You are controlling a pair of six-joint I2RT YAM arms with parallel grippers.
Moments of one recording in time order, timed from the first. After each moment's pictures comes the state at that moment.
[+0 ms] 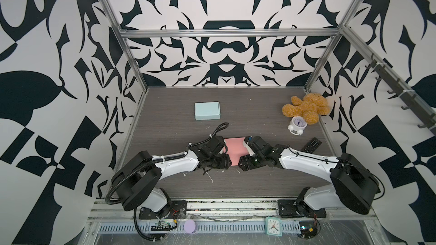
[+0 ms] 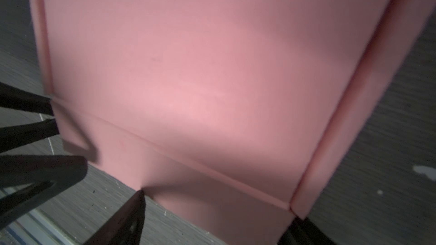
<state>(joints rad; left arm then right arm) -0.90 1.48 0.70 -0.19 0.22 -0.72 0.78 1.40 0.67 -0.38 -0.15 0.52</state>
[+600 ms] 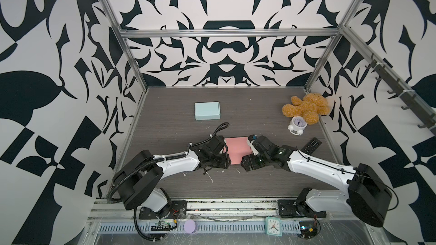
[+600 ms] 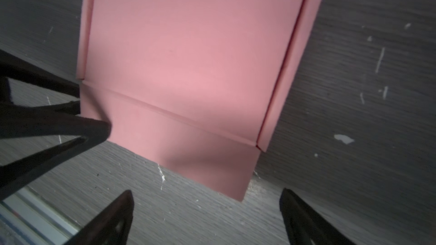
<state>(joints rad) -0.90 1.50 0.70 -0.17 0.19 -0.71 0.78 1.25 0.68 -0.51 -0.06 0.48</state>
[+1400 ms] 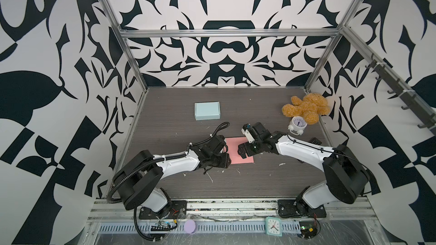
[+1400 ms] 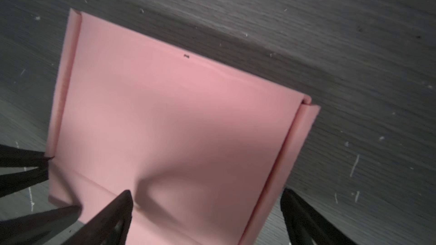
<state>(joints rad) -0.90 1.50 0.70 -0.17 0.18 -0.69 0.65 1.54 0.87 -0.45 -0.12 0.29</state>
